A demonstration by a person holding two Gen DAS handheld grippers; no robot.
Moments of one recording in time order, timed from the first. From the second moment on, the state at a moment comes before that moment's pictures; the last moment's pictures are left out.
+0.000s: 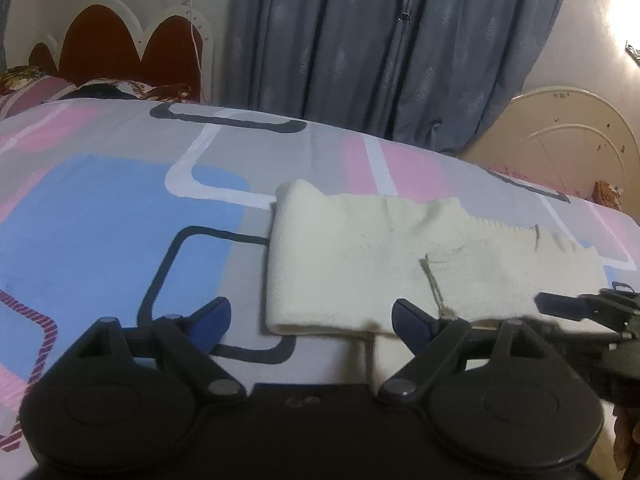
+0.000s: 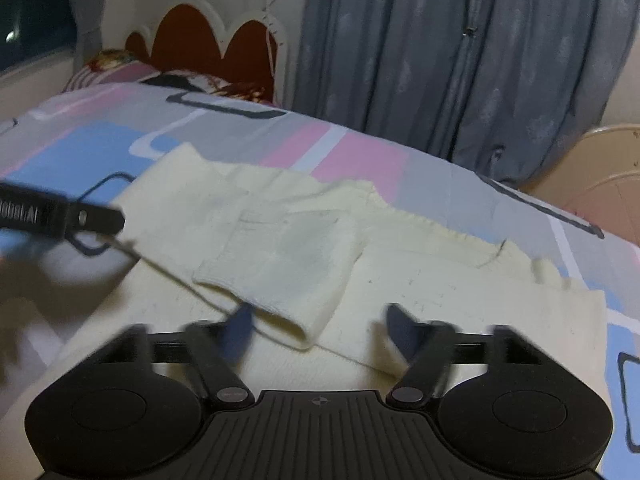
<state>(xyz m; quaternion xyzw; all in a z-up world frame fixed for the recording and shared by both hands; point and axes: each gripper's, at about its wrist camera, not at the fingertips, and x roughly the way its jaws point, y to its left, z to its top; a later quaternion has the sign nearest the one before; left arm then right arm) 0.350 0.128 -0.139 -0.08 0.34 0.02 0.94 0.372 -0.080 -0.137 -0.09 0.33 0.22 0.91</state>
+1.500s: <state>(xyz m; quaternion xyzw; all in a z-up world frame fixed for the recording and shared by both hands) 0.384 0.114 -0.162 -0.17 0.38 0.03 0.91 0.403 -0.277 -0.128 0.14 0.37 0.05 0.92</state>
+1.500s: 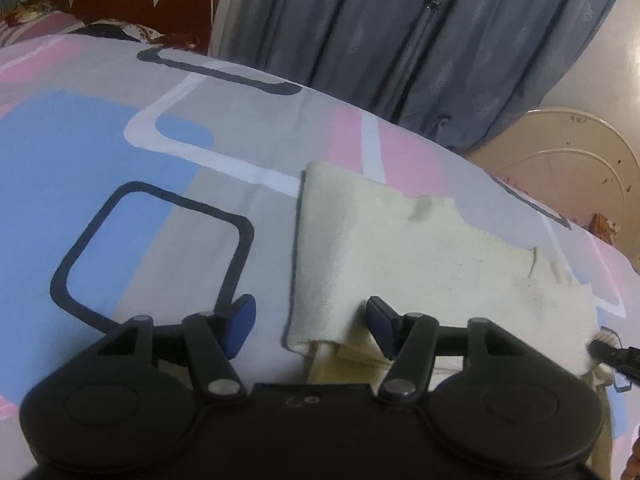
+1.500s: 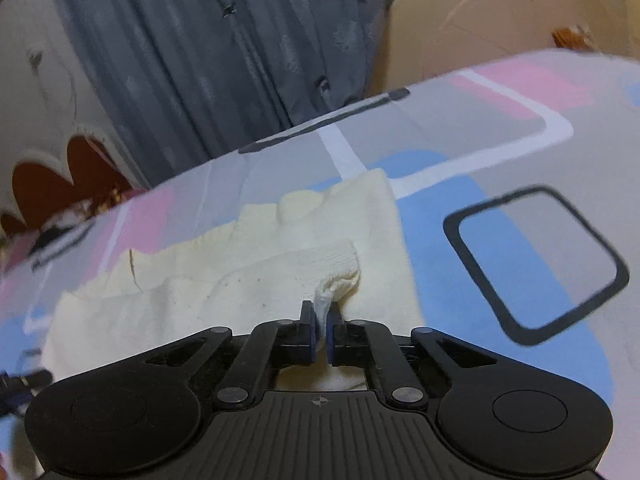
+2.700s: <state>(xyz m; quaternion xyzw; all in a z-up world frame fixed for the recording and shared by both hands) 0.447 0.080 -0.168 -0.12 0.36 0.01 0.92 0.441 -0.262 -0.144 0.03 0.35 0.04 0.93</state>
